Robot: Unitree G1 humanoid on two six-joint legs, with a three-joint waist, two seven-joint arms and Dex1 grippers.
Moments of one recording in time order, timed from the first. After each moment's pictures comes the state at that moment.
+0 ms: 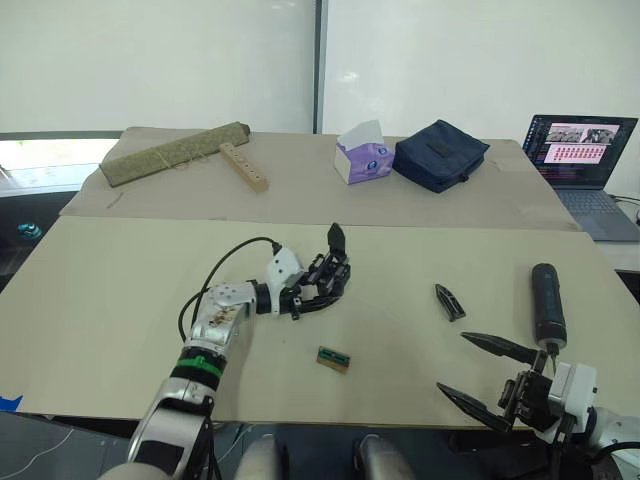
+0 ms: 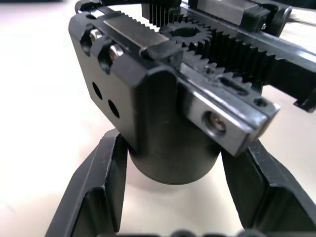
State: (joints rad) left arm -0.51 0.24 -0.13 0.31 -0.08 0.13 -0.94; right arm 0.42 -0.57 -0.29 -0.30 0.52 -0.29 1.11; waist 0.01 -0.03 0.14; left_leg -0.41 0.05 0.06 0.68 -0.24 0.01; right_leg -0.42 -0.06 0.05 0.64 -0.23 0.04
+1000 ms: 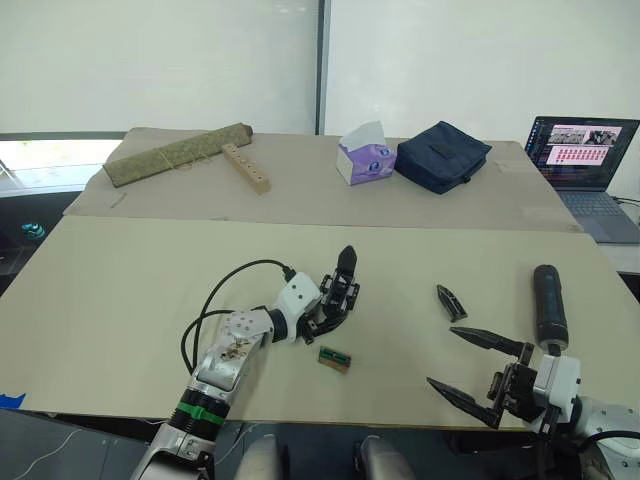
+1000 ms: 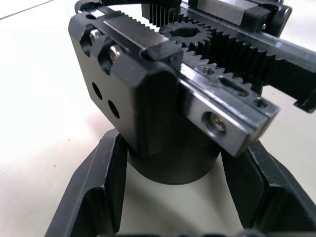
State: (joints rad) left arm -0.34 0.21 -0.25 0.06 -0.04 0.33 -0.74; right arm 0.36 -0.59 -0.25 -0.28 0.49 -0.30 1.10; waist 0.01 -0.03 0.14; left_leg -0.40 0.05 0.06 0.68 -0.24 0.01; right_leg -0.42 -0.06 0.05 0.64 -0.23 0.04
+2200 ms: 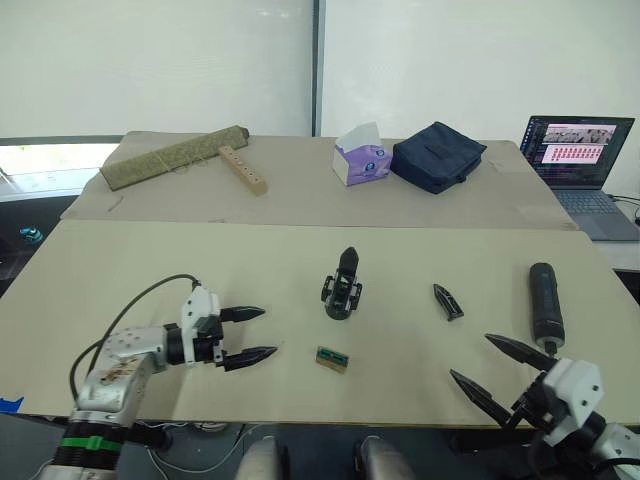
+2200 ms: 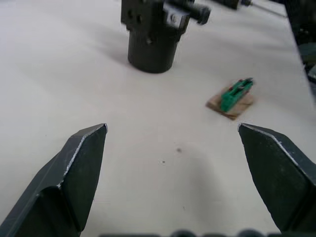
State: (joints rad) left arm -0.12 0.67 0.05 -0.01 -0.46 0.20 -1.28; right arm 0.57 -0.56 -0.36 -0.47 0.38 0.00 0.74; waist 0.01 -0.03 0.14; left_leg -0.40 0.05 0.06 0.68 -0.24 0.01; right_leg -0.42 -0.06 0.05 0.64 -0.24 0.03
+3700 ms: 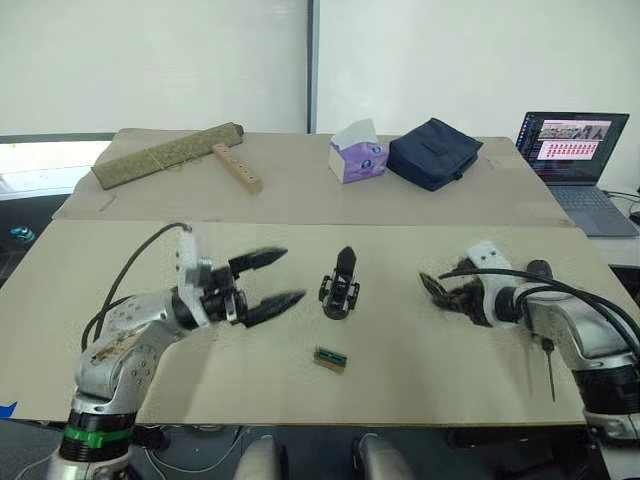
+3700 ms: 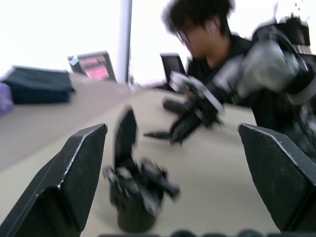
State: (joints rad) left arm -0.30 0.50 0.15 -0.33 -0.85 0.49 -0.83; right arm -0.40 -0.69 -0.08 -0.26 0.39 0.91 0.59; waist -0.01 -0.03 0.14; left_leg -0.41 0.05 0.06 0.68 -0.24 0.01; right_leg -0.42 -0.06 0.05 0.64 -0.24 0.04
